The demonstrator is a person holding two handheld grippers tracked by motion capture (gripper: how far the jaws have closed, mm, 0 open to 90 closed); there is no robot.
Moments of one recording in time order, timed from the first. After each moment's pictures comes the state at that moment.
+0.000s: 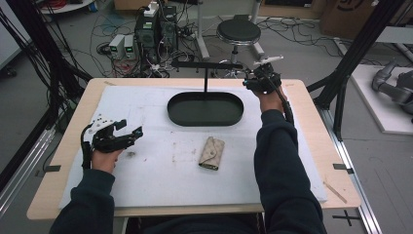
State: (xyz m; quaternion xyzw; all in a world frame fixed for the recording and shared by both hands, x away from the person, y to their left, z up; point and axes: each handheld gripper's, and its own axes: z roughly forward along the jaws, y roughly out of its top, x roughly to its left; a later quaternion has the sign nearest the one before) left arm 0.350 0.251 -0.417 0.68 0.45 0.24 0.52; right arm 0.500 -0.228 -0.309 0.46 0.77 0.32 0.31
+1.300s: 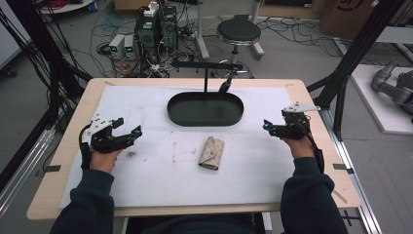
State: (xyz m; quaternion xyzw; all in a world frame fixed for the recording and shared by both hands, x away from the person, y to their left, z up) left arm 0.346 0.252 -0.412 0.67 0.44 0.27 0.53; right arm 0.383 -0.313 -0.371 0.43 0.77 0.37 0.28
